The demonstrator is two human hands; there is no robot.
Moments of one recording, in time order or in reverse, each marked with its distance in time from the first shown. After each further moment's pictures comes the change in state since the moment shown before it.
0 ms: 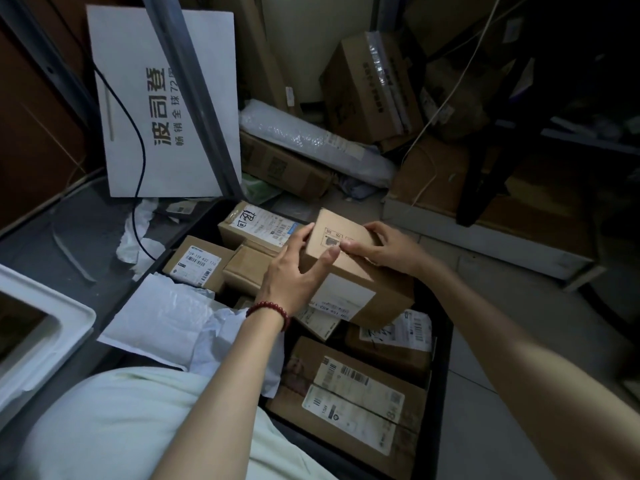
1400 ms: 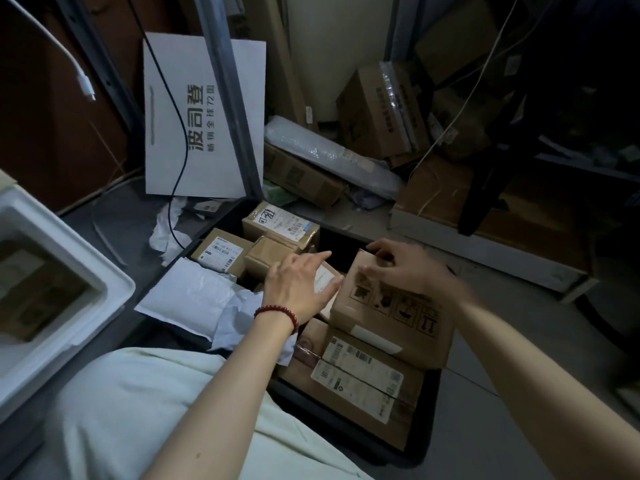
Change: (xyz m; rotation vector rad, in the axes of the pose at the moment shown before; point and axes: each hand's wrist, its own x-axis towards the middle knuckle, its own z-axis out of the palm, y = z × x) left_hand -0.049 -0.006 -0.008 0.650 0.069 0.187; right_hand -0.072 -0.021 0.006 -0.401 0.036 -0.071
